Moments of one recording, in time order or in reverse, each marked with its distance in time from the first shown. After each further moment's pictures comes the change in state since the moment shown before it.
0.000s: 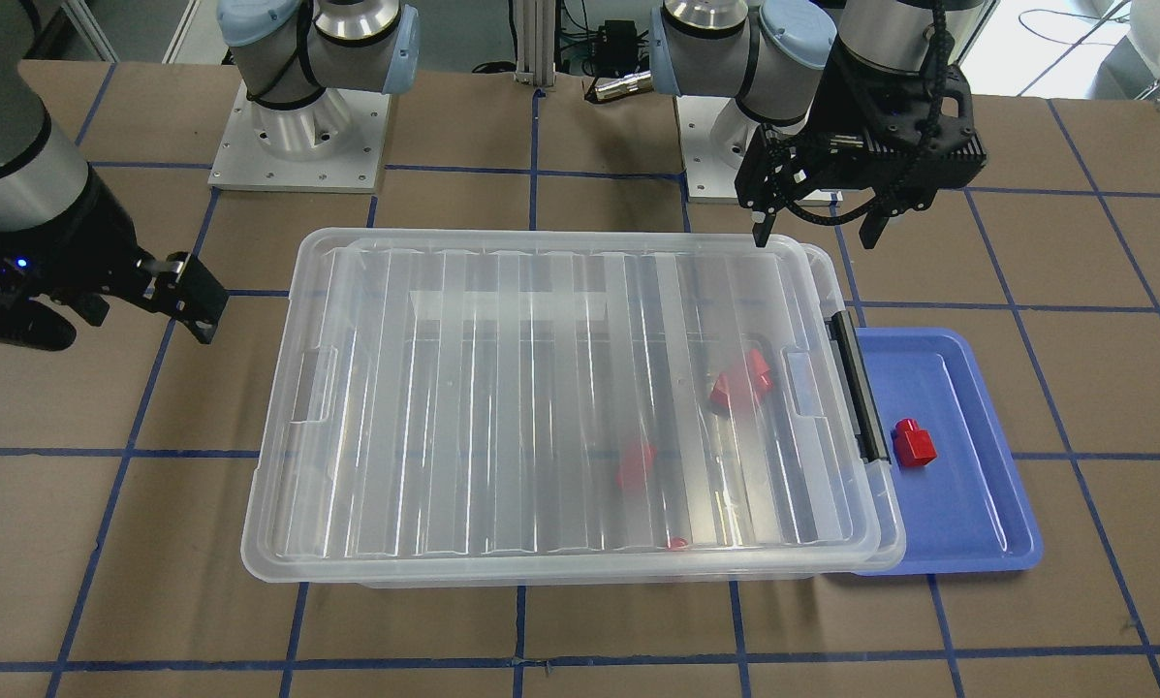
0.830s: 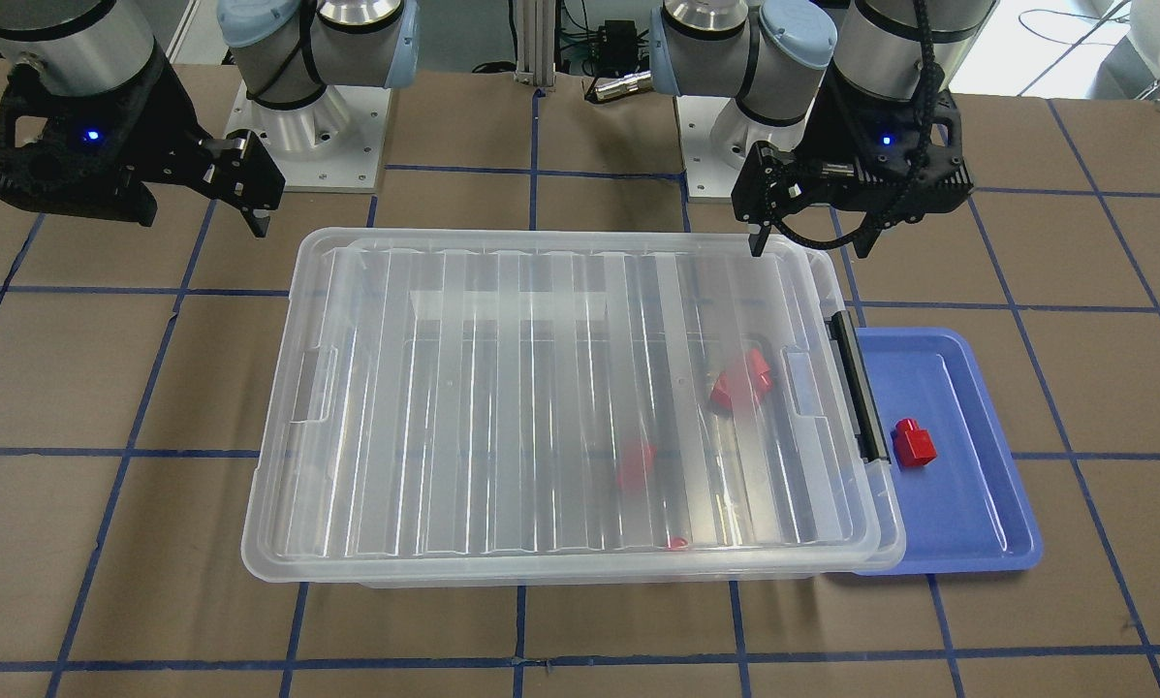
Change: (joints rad) left arm 0.003 -0.028 0.003 -0.023 -0.001 -0.001; right arm 0.071 -0.096 0.008 0.122 0.002 -0.012
